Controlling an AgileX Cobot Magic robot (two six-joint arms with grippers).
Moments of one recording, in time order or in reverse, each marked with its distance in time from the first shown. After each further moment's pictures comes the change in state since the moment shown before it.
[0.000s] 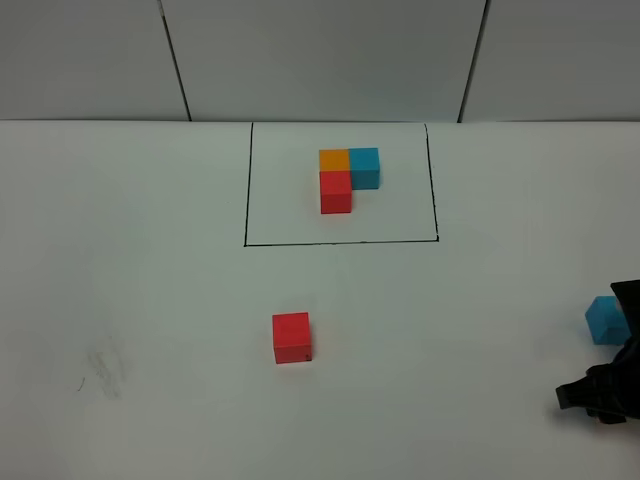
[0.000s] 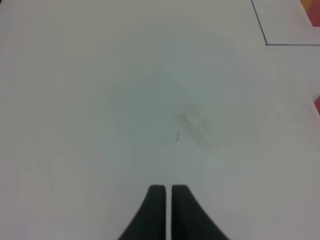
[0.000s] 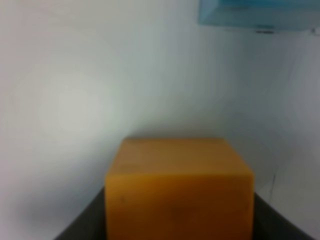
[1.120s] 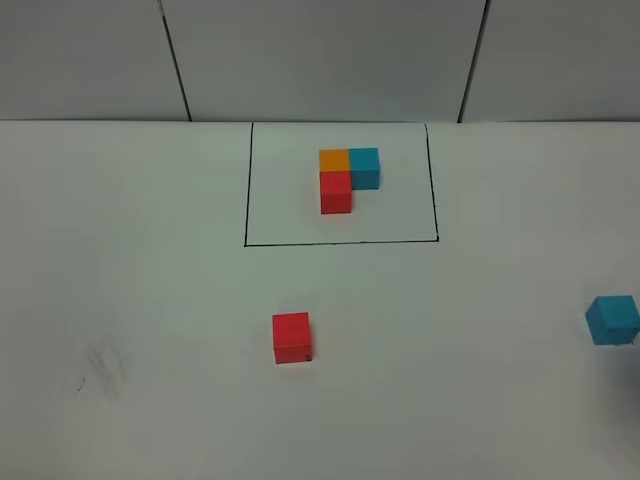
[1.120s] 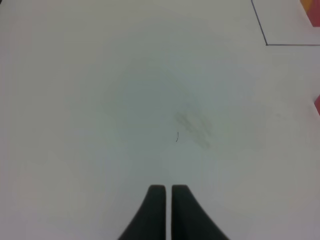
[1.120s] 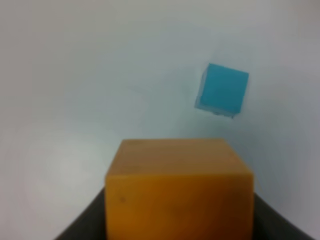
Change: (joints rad) left arm 0.000 0.000 0.000 0.000 0.000 0.000; right arm 0.000 -0.619 -0.299 0.138 0.657 -0.329
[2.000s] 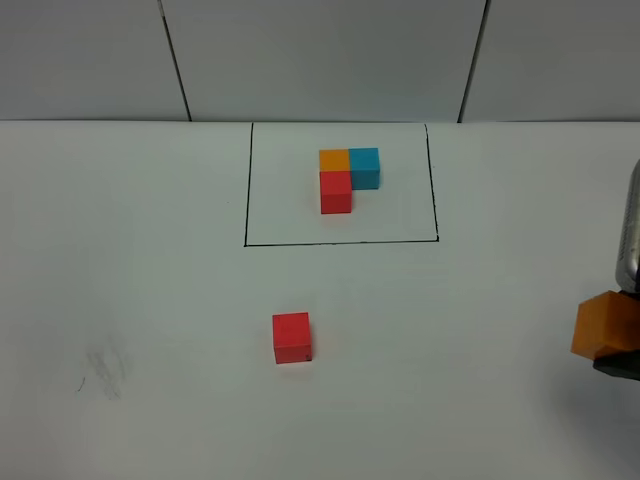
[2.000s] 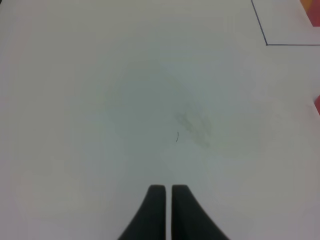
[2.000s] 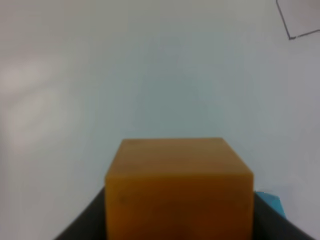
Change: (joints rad) left arm 0.000 0.000 0.000 0.000 0.000 0.000; right arm 0.080 -0.001 -0.006 0.251 0.073 -0.923
